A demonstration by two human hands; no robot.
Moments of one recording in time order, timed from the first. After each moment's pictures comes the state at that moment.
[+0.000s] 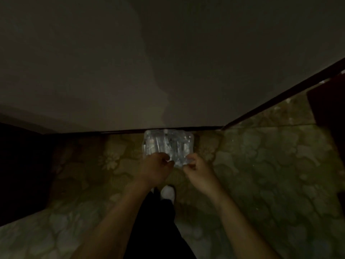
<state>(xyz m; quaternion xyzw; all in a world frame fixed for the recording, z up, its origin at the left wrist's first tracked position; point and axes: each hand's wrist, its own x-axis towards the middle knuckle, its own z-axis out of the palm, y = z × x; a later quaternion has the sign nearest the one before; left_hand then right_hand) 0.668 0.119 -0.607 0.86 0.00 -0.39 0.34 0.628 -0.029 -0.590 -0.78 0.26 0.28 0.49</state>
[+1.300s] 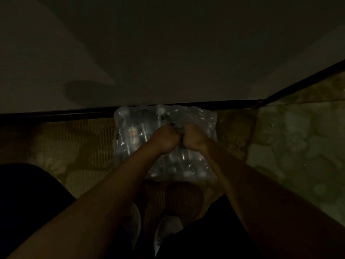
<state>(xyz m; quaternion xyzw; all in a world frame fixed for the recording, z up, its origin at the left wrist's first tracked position) 0.781 0.048 -1.083 0.79 -0.01 -0.43 0.43 0.771 -0.071 -1.109 -0.88 0.17 0.36 0.27</state>
